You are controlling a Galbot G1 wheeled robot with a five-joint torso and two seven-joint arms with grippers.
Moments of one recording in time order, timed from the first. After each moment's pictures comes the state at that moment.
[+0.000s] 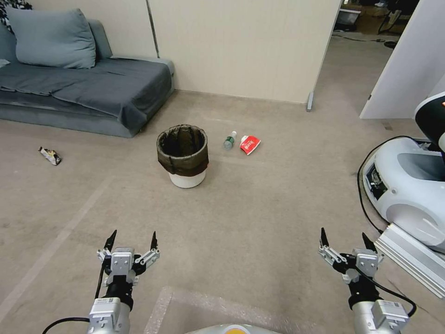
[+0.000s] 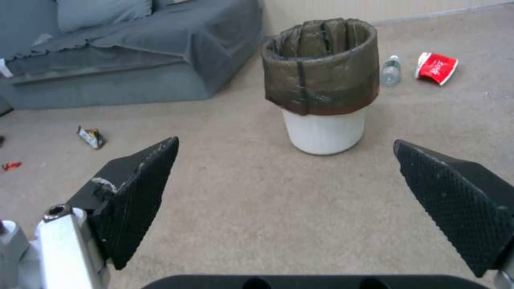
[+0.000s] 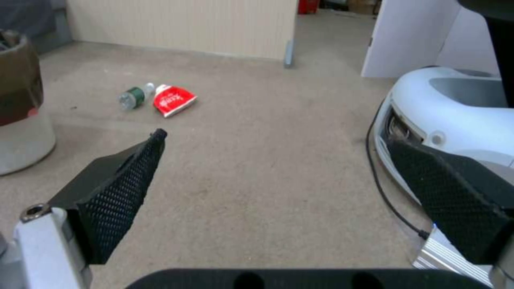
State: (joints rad) left arm 1.96 -1.52 -0.61 -2.29 0.11 0.04 -0.10; right arm -1.89 1.58 0.68 2.20 0.04 0.06 0.04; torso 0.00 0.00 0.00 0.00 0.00
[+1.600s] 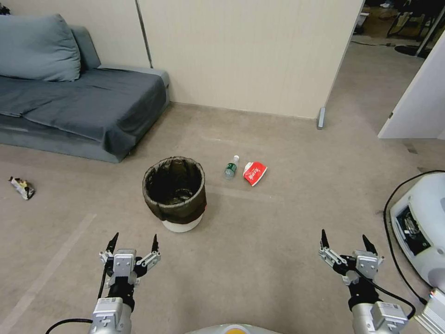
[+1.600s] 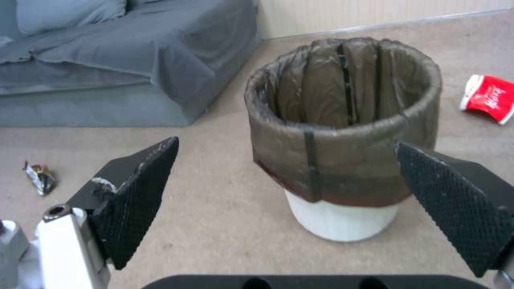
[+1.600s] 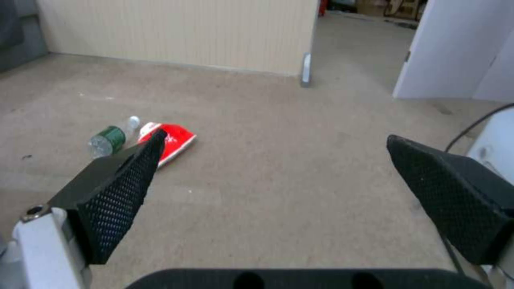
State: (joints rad) left arm 1.94 -1.52 -0.61 -2.26 0.11 0.05 -0.09; right arm -1.89 1.58 0.69 2.18 0.04 0.07 0.04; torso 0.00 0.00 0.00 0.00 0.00
